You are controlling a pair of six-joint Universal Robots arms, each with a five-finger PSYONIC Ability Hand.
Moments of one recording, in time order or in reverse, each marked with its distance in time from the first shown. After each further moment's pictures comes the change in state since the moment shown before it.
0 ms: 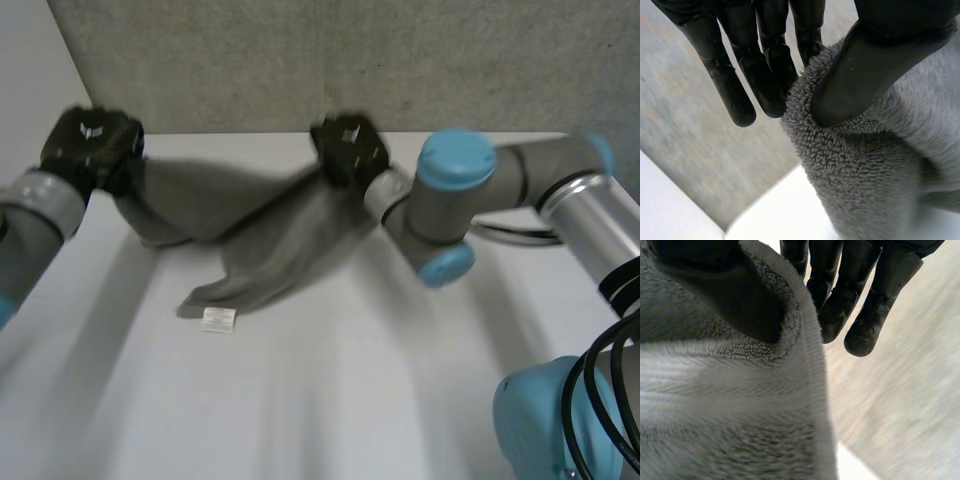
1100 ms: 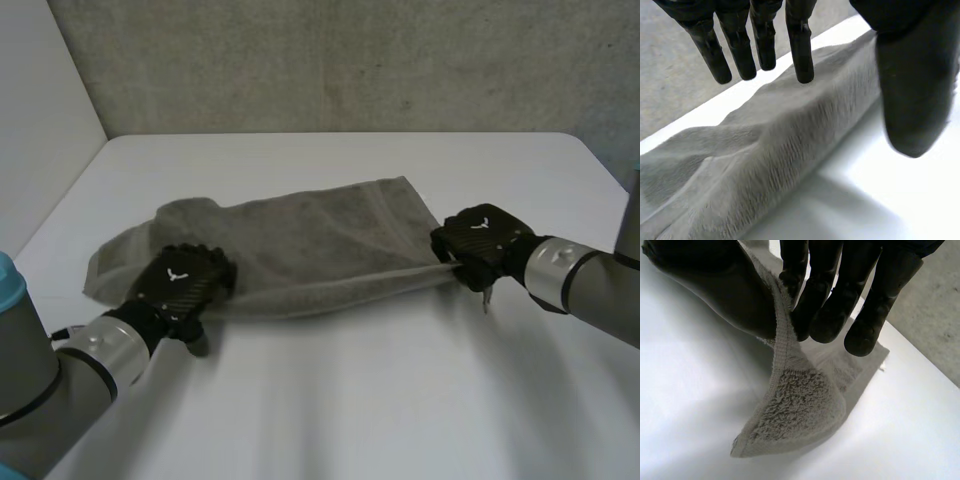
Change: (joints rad) left arm -0.186 0.175 -0.513 -0.036 0.033 -0.044; right arm -0.393 -0.749 1.238 0.174 -0.293 -0.416; left_hand -0.908 -0.890 -0.892 -0.893 -0.924; right_hand 0.000 0.029 0.003 0.000 0.008
